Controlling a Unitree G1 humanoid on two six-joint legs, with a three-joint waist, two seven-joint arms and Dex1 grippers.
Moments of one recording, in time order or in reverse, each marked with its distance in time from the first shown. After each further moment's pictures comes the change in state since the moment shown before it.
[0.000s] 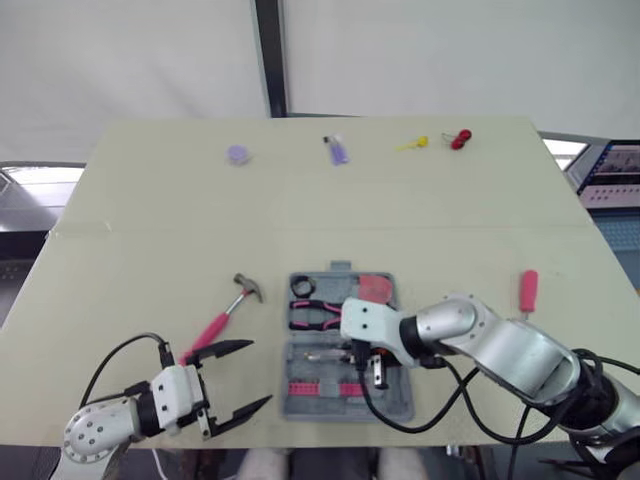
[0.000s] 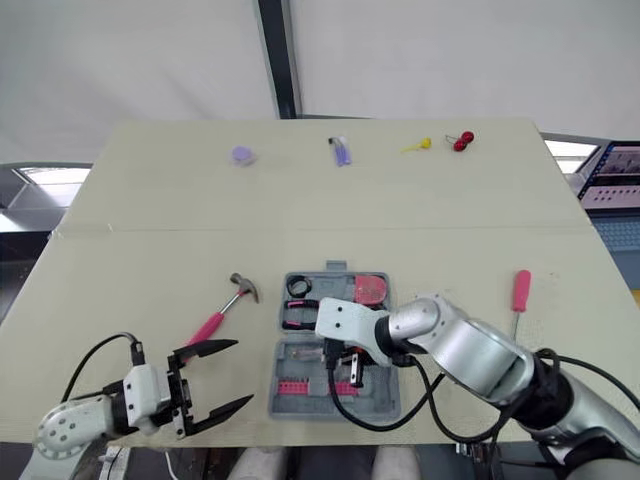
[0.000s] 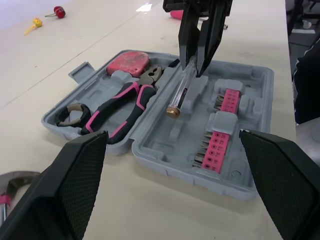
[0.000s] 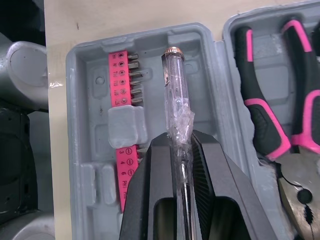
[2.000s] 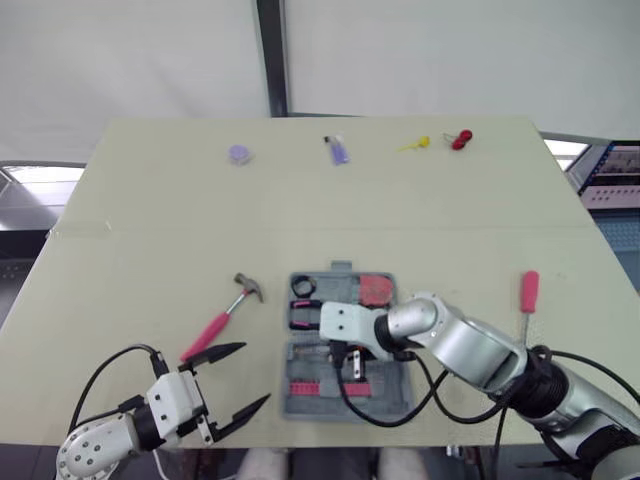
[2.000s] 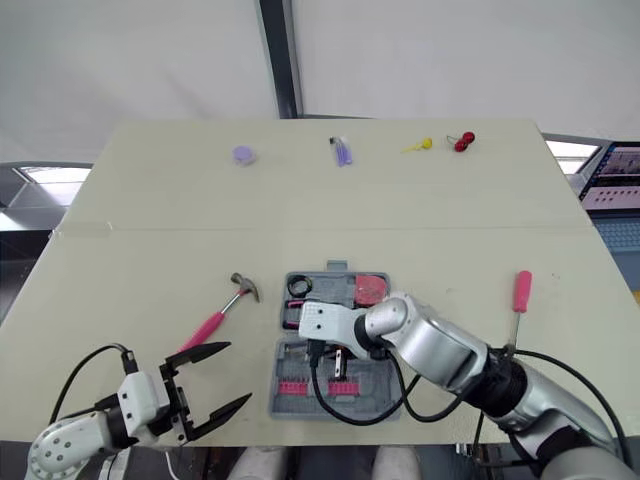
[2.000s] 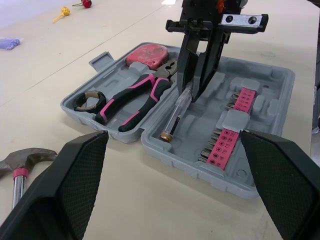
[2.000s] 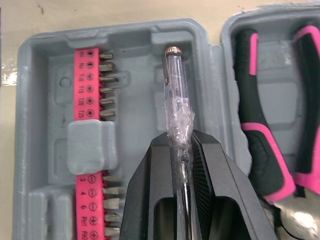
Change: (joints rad) left arm 0.057 -0.009 0.006 -0.056 0.023 0.016 0.112; right arm -0.038 0.117 0.123 0.171 -0.160 -0.111 0.024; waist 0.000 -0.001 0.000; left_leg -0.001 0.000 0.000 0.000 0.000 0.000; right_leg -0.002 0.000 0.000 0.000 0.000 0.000
